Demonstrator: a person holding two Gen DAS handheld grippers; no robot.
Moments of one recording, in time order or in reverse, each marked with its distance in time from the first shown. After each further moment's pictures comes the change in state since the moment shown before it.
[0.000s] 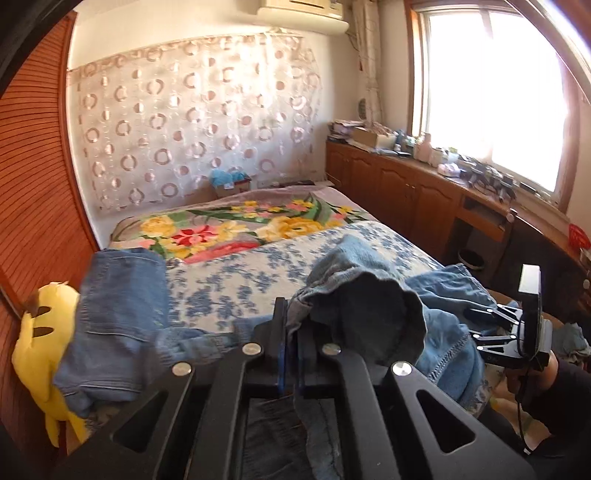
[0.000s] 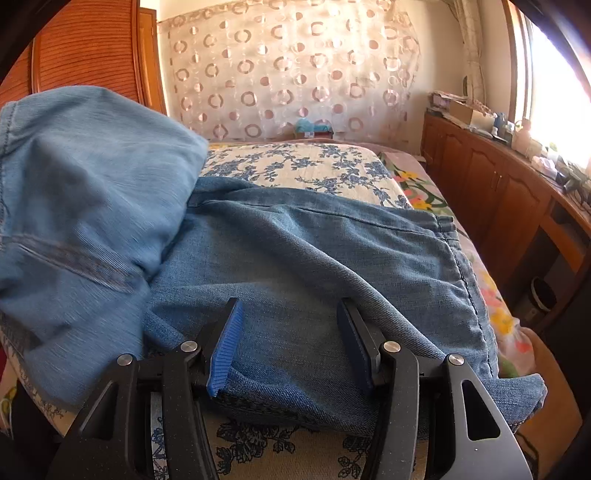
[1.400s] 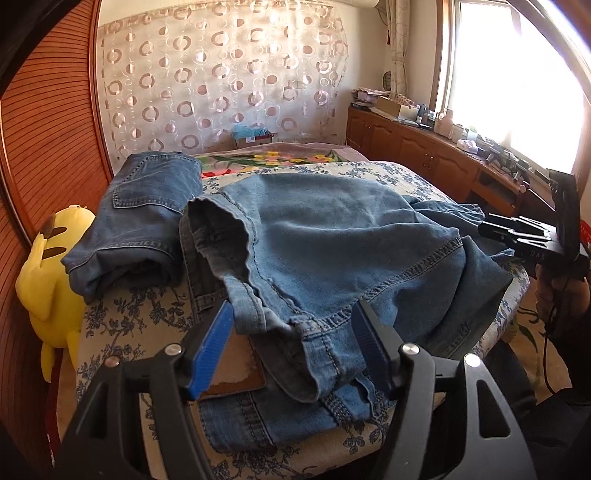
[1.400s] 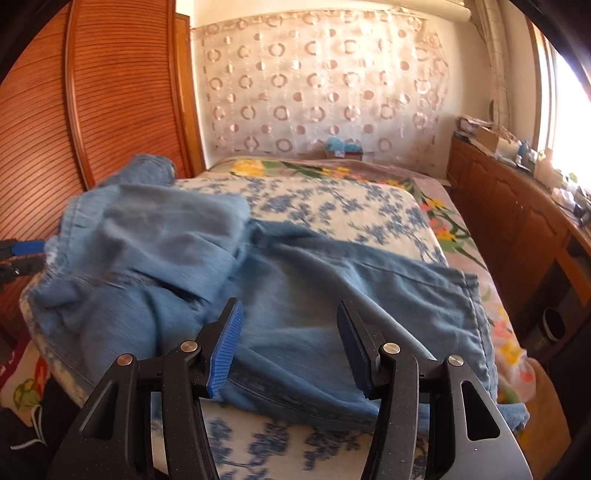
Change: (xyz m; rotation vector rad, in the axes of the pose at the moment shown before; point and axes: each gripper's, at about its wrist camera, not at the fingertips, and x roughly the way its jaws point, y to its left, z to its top) left arm -0.024 0.018 -0.114 -0.081 0.141 0.033; right arm -0.042 0.036 0.035 -0.069 -0.058 0.106
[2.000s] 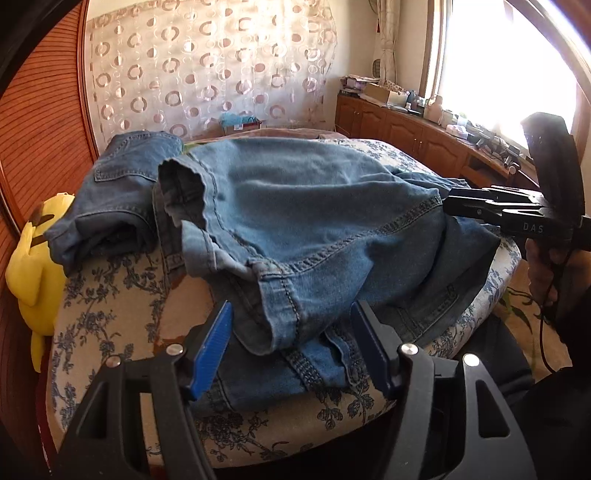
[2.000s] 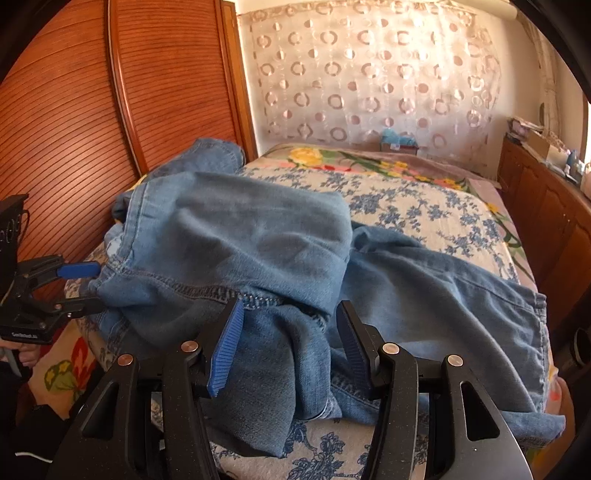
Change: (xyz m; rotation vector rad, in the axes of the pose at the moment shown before) left arm 0.009 -0.018 -0.028 0.017 0.052 -0.043; right arm 0.015 0.062 0.011 -0.074 0.075 0.177
